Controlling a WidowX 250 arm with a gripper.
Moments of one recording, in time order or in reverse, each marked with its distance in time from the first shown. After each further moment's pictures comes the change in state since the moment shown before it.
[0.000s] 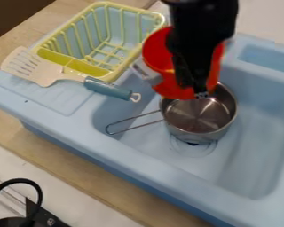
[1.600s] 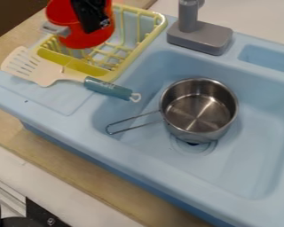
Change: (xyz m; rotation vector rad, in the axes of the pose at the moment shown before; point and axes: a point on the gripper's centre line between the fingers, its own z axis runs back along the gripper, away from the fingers) arm -0.093 0.113 0.009 0.103 0.079 0.380
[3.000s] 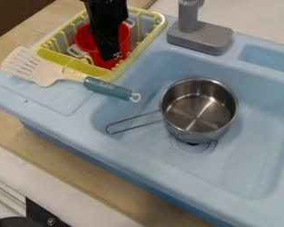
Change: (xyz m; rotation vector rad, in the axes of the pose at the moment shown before) arm 0.000 0.025 -0.089 -0.088 0.060 -0.024
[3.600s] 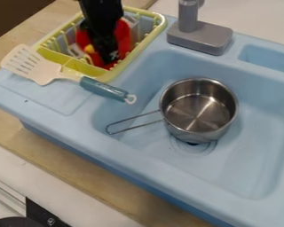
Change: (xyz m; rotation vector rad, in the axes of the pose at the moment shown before) arm -0.001 -0.001 0.000 -0.037 -0.032 0.005
